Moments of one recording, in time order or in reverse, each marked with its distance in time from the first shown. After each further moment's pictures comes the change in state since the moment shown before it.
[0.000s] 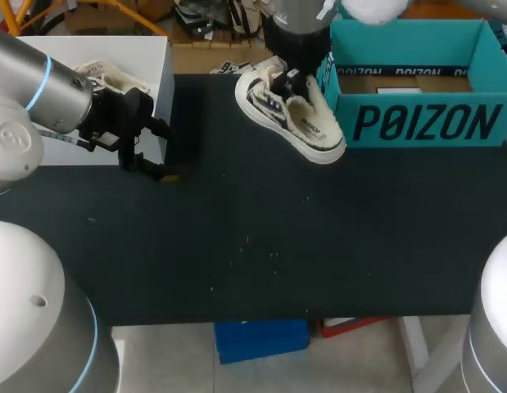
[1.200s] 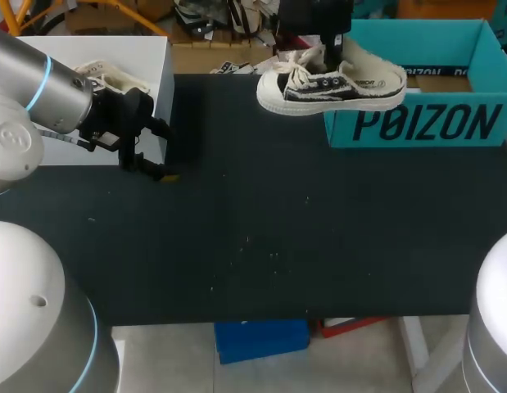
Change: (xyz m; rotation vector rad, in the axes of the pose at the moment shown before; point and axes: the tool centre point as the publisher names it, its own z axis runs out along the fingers) left arm 0.000 0.000 0.000 0.000 0.000 0.000; right arm -0.065 -0.010 -0.042 0.030 -0.121 -0.692
